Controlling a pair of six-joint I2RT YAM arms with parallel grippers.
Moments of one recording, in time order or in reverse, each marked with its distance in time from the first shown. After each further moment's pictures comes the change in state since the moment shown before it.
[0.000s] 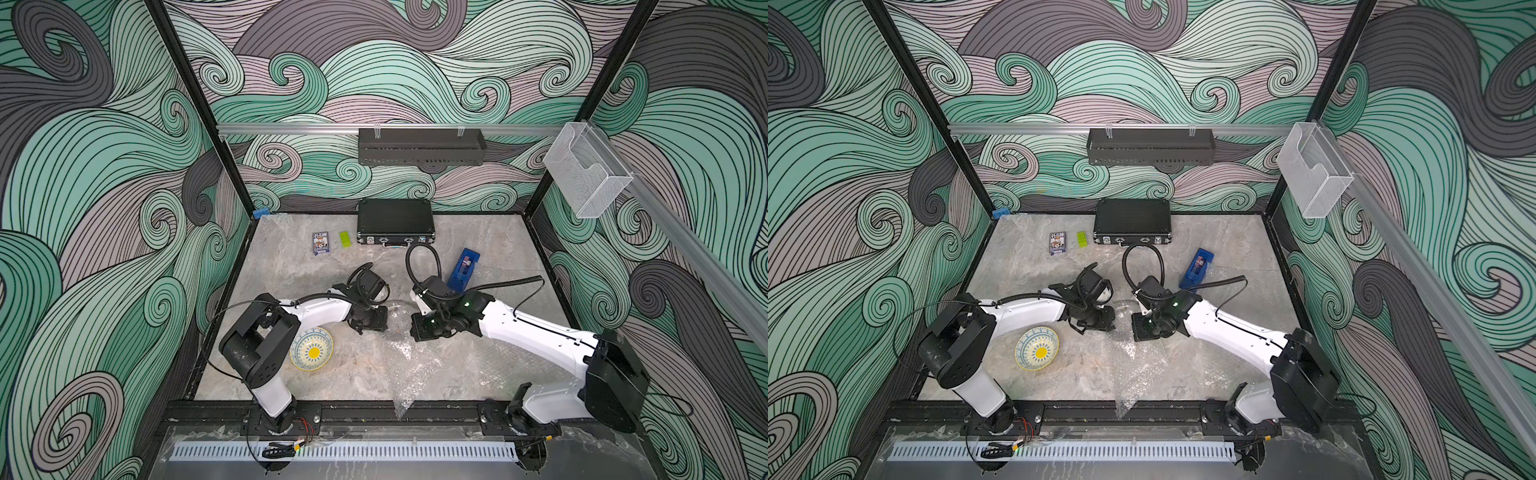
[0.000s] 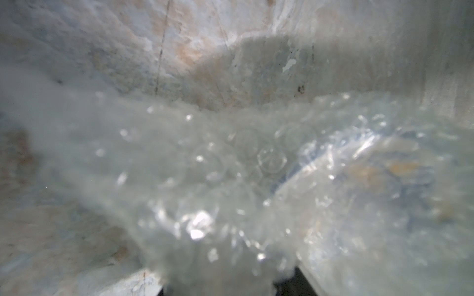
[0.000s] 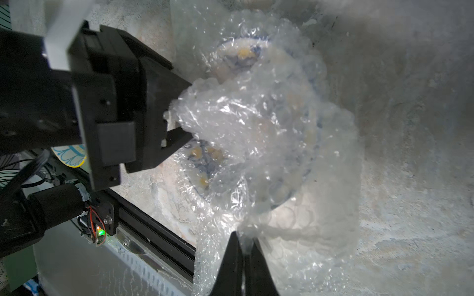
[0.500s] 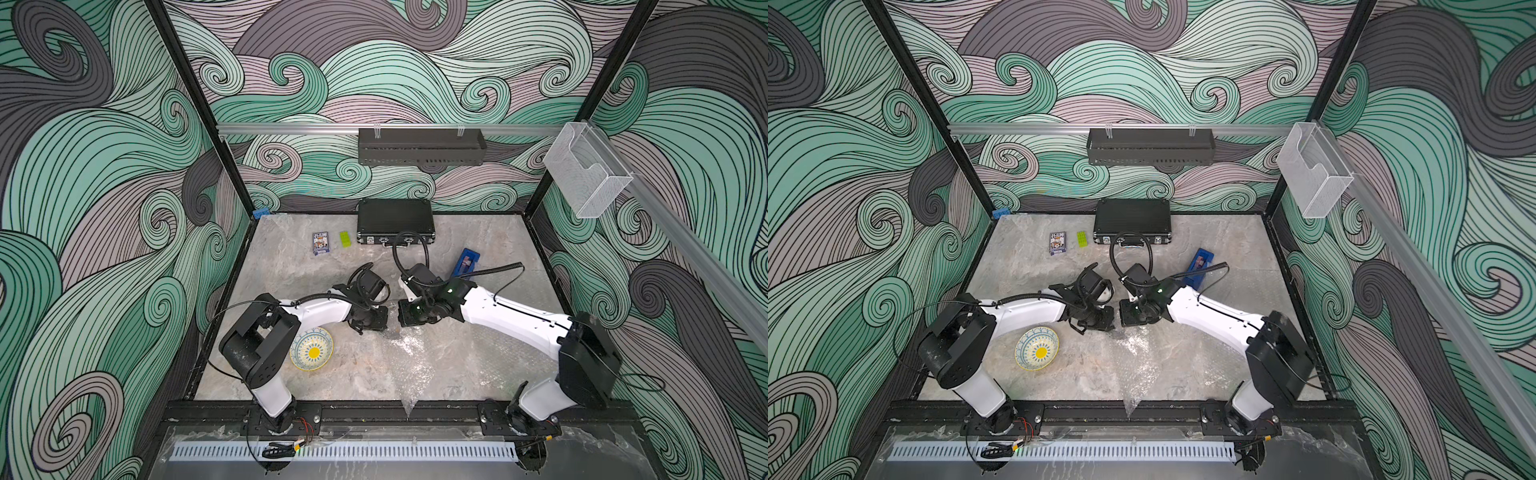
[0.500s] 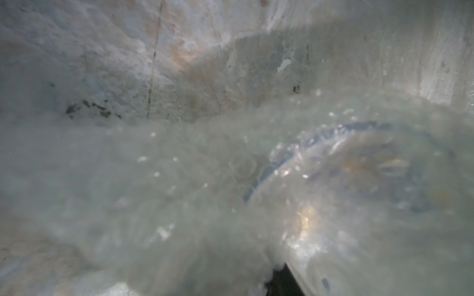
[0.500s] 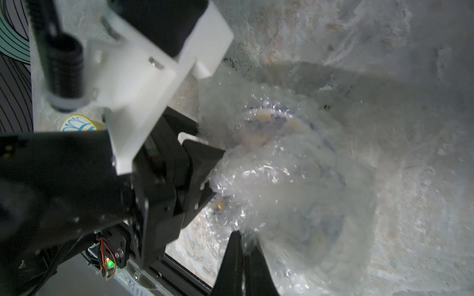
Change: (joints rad) left arm -0.004 -0.002 -0.005 0.007 0.002 0.005; right arm 0.000 0.210 0.198 0.035 0.025 0.004
